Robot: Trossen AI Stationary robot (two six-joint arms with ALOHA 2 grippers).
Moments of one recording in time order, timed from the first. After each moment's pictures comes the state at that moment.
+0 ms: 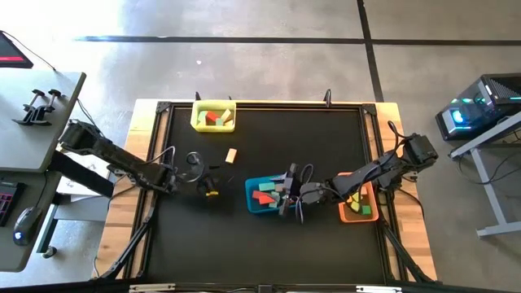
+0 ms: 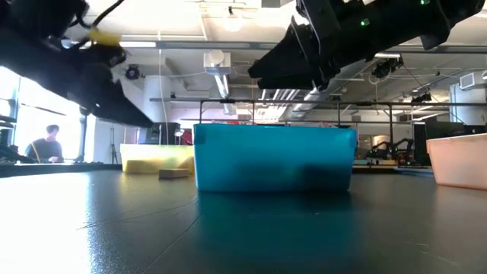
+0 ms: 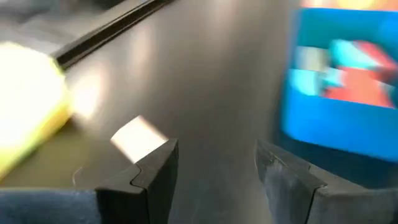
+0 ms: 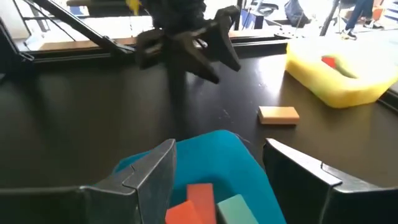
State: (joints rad) left arm -0.33 1.13 0.26 0.26 -0.73 -0.35; right arm 0.31 1.66 0.76 0.54 0.54 0.18
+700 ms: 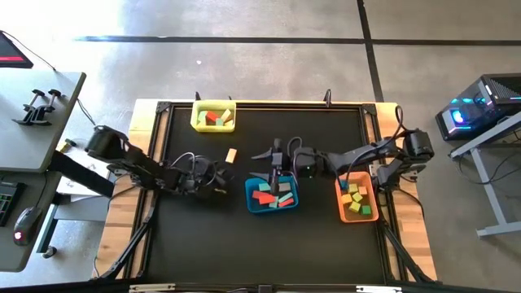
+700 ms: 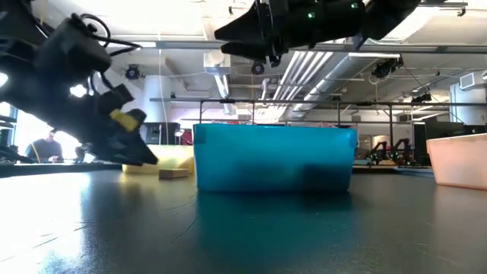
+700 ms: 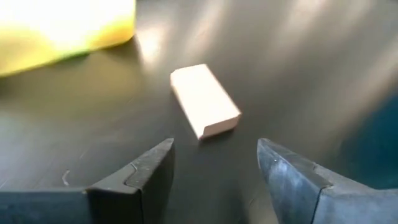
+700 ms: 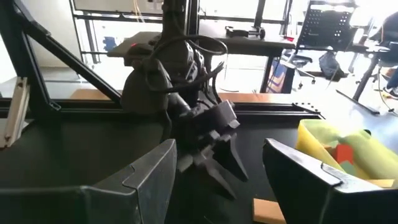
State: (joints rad) left arm -0.26 1.53 0.26 0.41 -0.90 -0.86; right arm 0.06 1.66 0.90 0.62 0.13 -0.05
